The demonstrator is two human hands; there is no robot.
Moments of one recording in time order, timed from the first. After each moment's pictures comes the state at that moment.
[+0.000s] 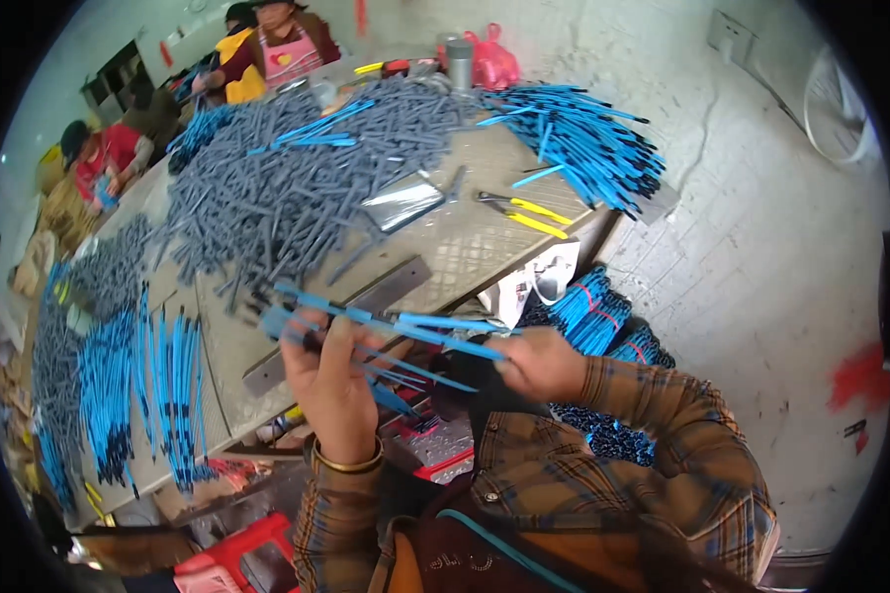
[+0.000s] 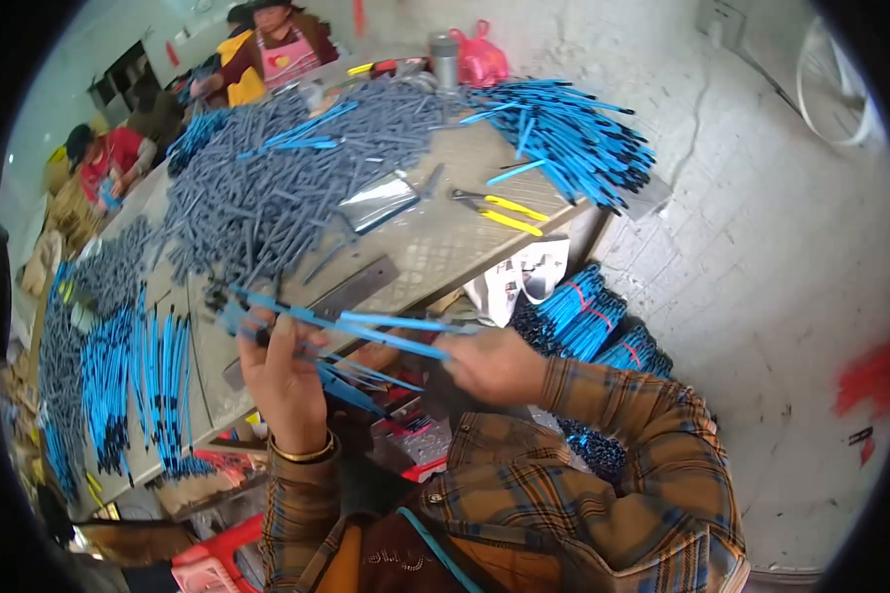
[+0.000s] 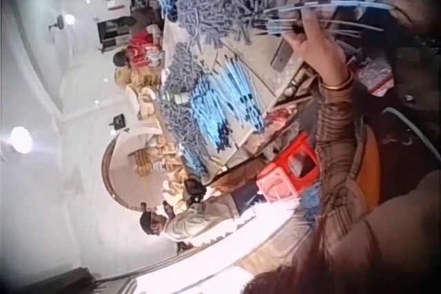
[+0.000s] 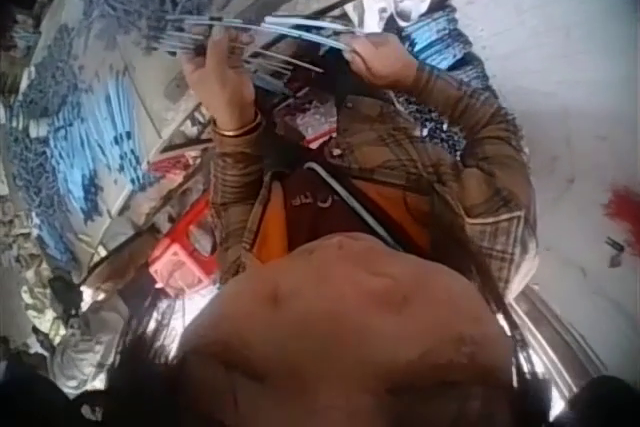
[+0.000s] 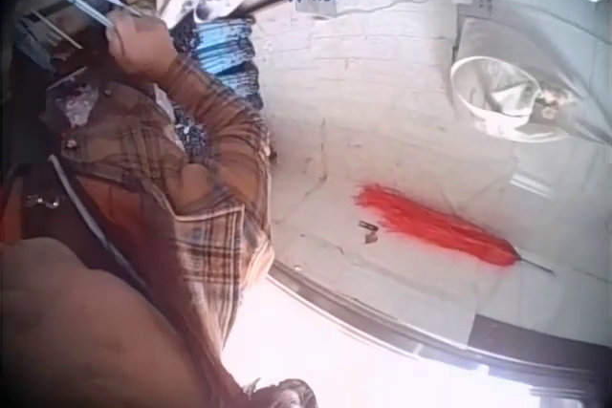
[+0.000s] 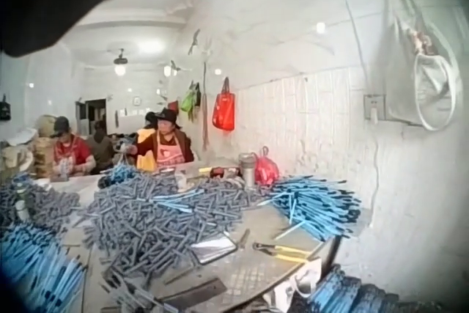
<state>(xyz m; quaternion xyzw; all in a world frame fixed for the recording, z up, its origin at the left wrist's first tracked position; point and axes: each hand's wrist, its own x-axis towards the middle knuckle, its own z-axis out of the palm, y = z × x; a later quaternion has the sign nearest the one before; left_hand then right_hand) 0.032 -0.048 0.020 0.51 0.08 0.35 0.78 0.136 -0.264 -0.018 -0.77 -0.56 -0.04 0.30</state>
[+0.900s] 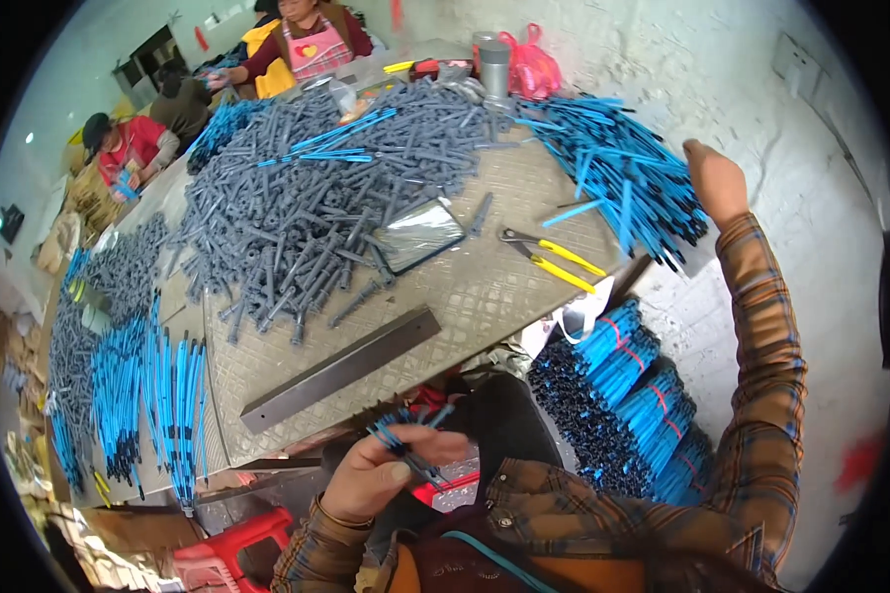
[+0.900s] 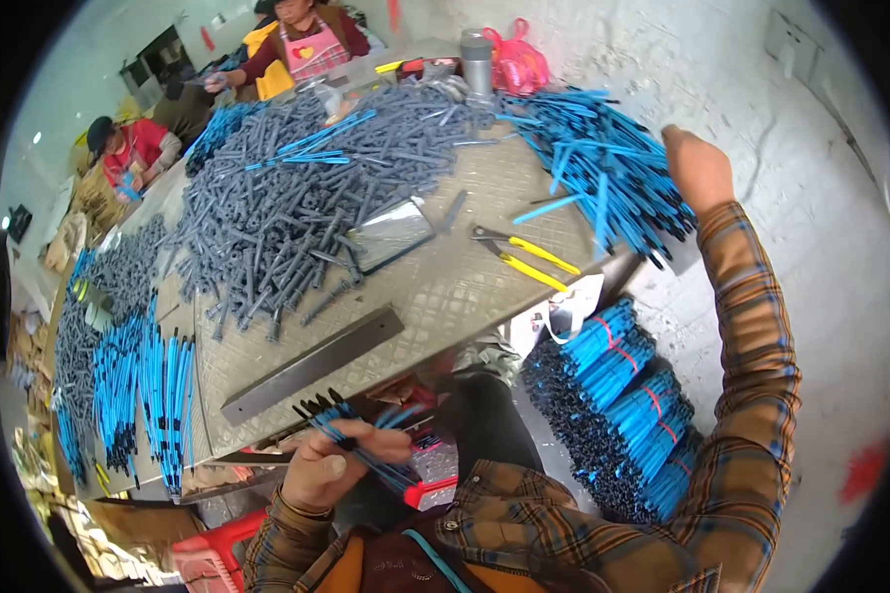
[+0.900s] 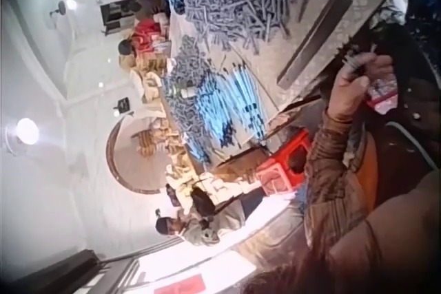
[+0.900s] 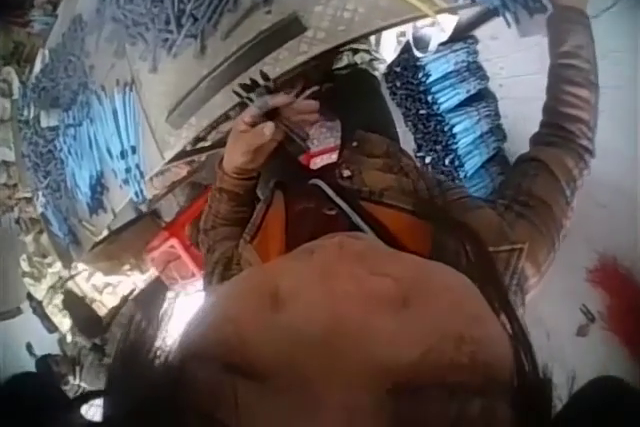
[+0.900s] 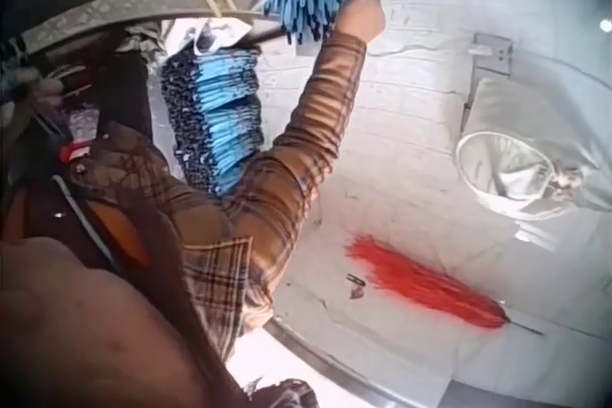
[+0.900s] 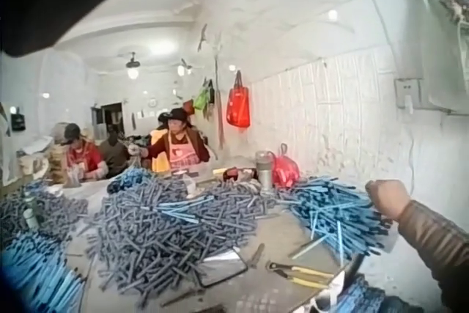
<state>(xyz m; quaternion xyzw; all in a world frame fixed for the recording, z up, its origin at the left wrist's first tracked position) 0.032 -0.067 -0.004 0.39 -0.02 -0.05 0.92 0.422 -0.393 0.097 -0.95 -0.15 -0.26 -0.06</state>
